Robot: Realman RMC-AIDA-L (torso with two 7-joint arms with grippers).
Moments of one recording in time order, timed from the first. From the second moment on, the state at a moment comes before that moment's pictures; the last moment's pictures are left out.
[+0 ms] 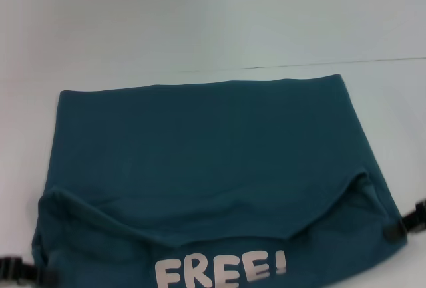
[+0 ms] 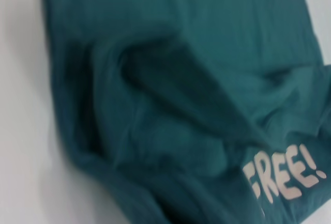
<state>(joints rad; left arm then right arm) -0.46 -2.05 0.52 0.98 2.53 1.87 -2.34 0.64 1.87 -0.62 -0.73 -2.57 -1.85 2.36</state>
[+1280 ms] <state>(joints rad) -0.81 -1.96 0.54 0.79 2.52 1.37 -2.61 0.69 1.92 -0.53 -0.70 -2.33 -1.15 2.44</state>
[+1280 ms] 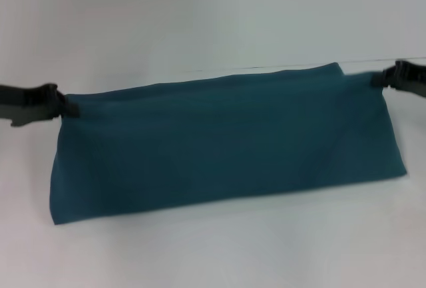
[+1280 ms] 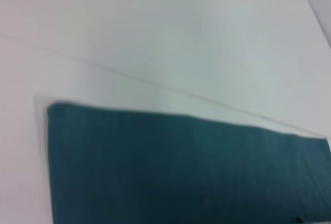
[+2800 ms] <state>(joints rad) -0.88 -2.04 0.72 0.68 2.53 0.89 -2.66 0.85 2.01 -0.71 -0.53 -2.33 -0.55 2.43</state>
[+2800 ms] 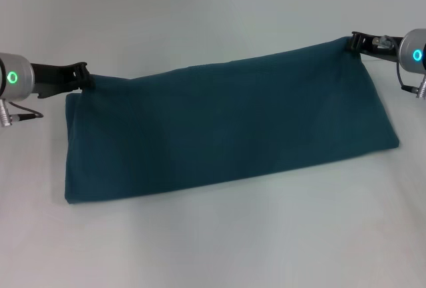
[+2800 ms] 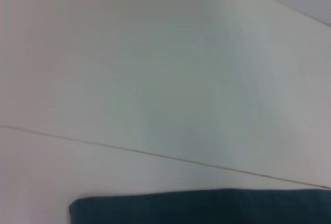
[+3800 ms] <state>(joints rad) -0.83 -2.05 0.71 0.68 2.50 0.83 -2.70 0.83 1.89 -0.72 -0.48 -2.33 -0.70 2.49</state>
